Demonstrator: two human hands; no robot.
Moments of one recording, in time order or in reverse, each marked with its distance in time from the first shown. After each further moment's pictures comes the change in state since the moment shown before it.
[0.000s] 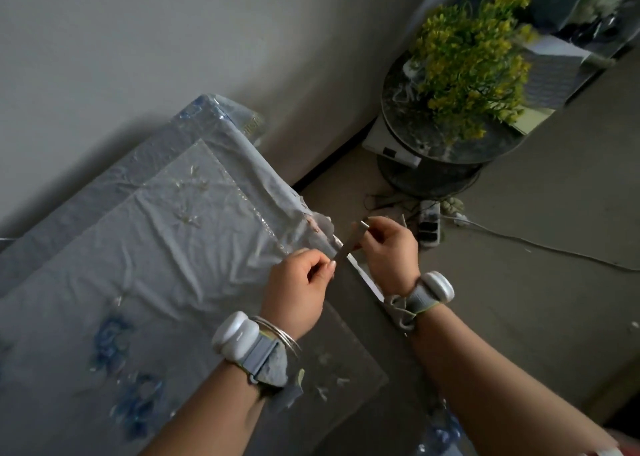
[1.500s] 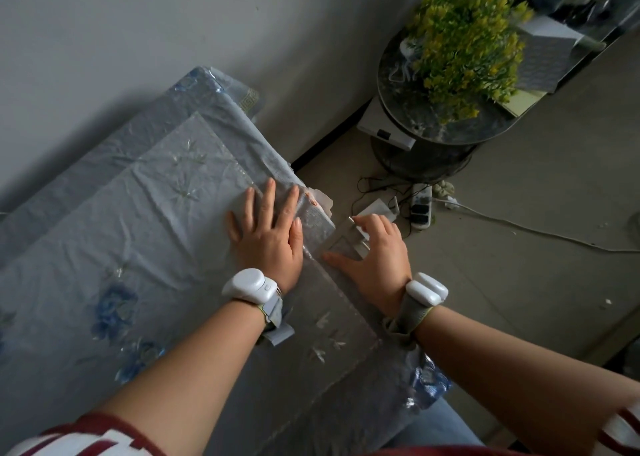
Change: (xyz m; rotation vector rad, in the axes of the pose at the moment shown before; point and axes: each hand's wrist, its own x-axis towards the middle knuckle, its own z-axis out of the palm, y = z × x) left_hand 0.013 -0.053 0.008 0.673 0.214 0.064; right_hand -0.055 -0.001 -0.006 -0.458 -0.039 -0.171
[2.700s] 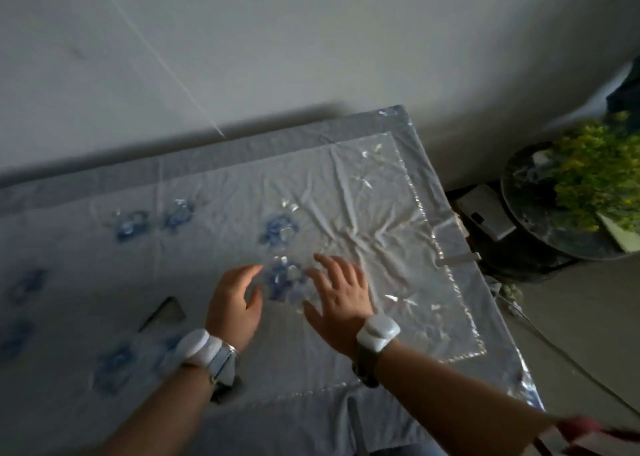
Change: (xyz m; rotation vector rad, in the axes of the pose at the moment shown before) left_hand -0.219 -0.188 -0.062 -0.507 0.304 -0.440; right_hand -0.138 -0.113 0.133 -0.370 -0.219 -0.893
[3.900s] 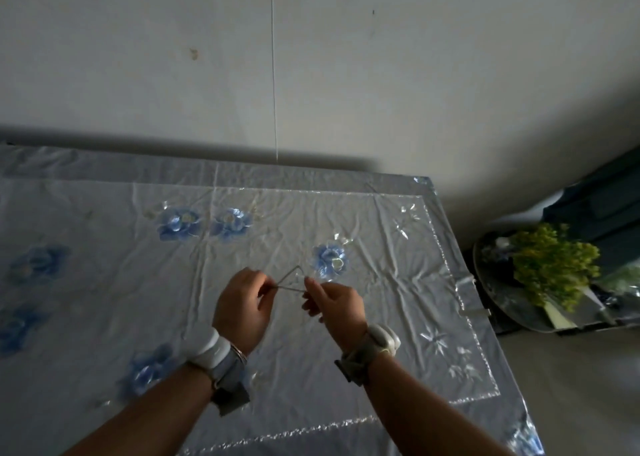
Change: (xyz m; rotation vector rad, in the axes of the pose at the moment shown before) left_hand 0.013 -0.077 -0.079 -0.197 0.090 0.056; right_hand 0.067 -0.122 0.033 0.614 -0.132 0.622
